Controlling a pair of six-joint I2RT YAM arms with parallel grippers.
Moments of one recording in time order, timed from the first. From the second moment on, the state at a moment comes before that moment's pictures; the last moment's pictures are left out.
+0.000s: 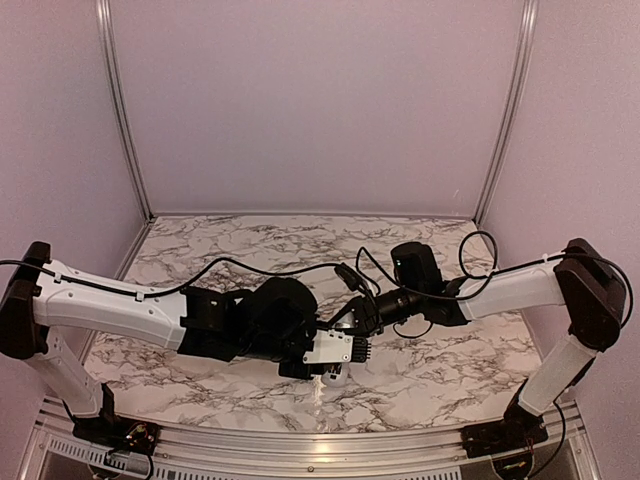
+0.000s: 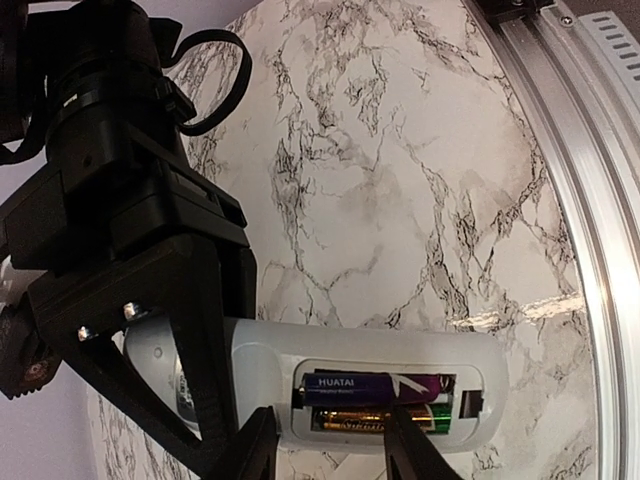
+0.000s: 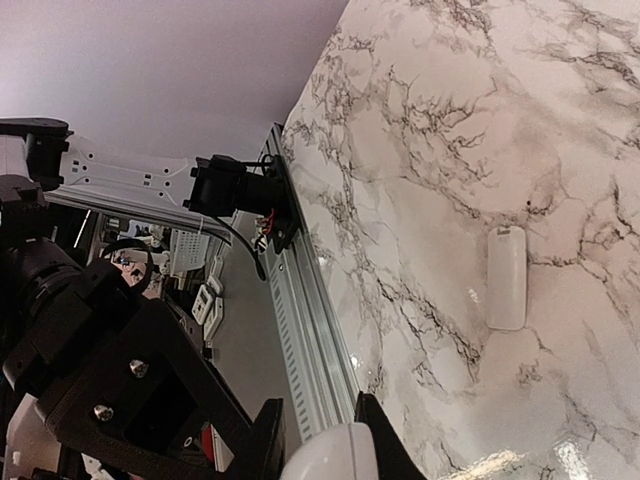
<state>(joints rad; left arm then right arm) -1.28 1.63 1.12 -0.20 -0.11 0.63 0.75 1.62 0.79 0.31 -0.96 0.73</state>
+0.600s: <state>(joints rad) -1.29 1.59 1.10 -0.21 -0.09 0.64 0.75 1.62 0.79 0.32 -0.99 0.73</state>
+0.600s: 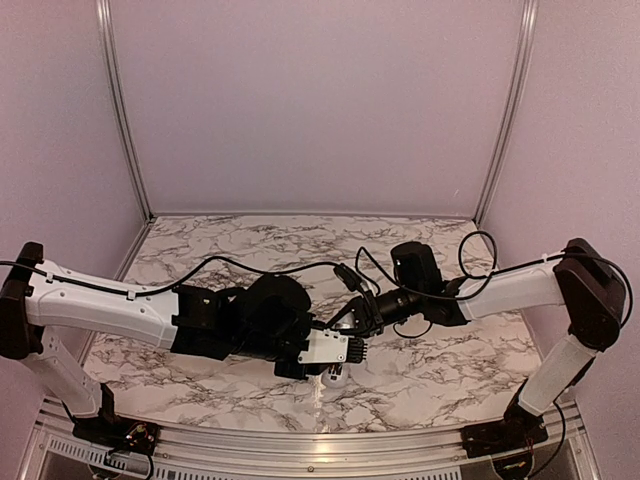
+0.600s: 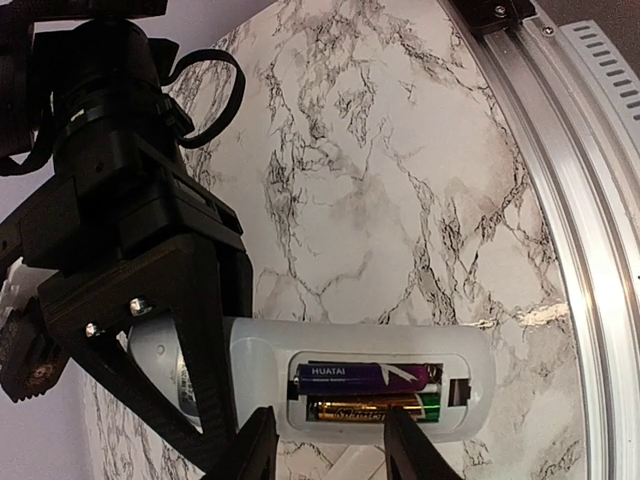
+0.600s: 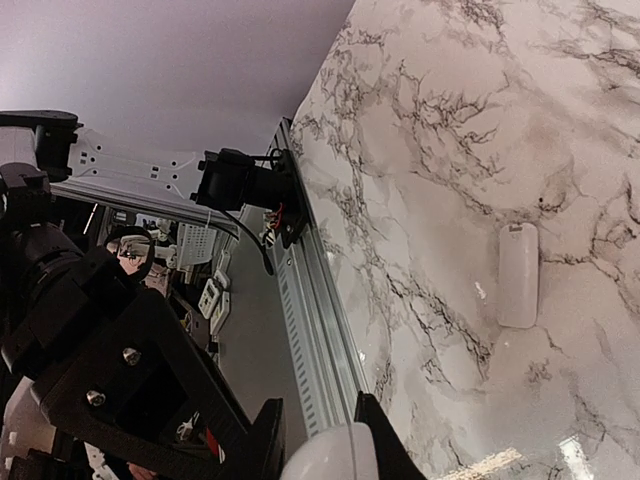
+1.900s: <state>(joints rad) -1.29 1.67 1.16 -0.23 -0.07 0.65 0.76 1.63 0.81 0.26 -0.96 0.69</state>
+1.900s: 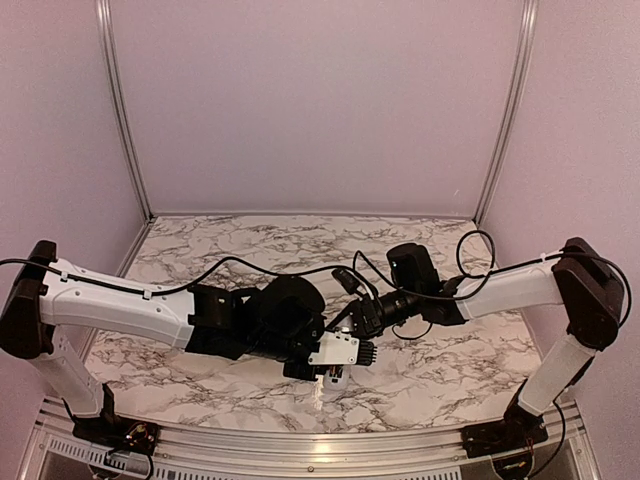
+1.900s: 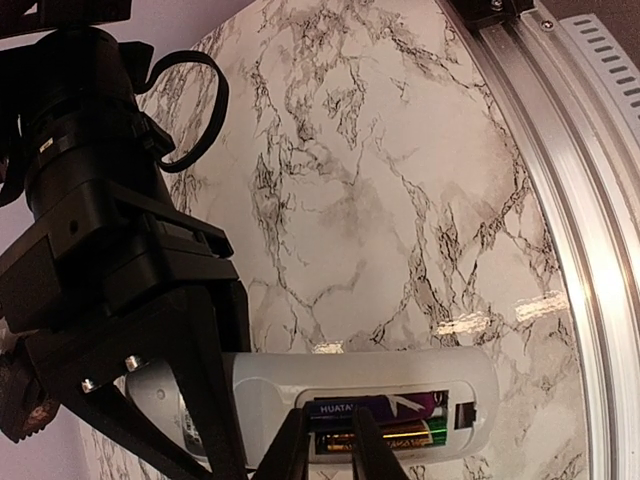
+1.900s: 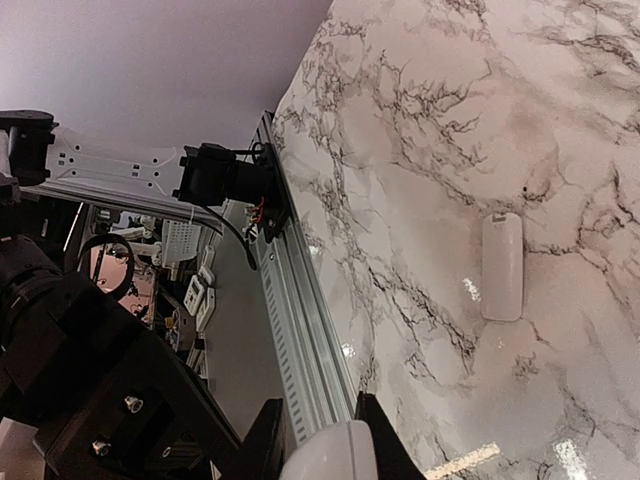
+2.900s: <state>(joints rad) -1.30 1.70 1.18 -0.24 -0.10 0.64 0.75 1.63 0.79 0.25 -0.94 0.72</state>
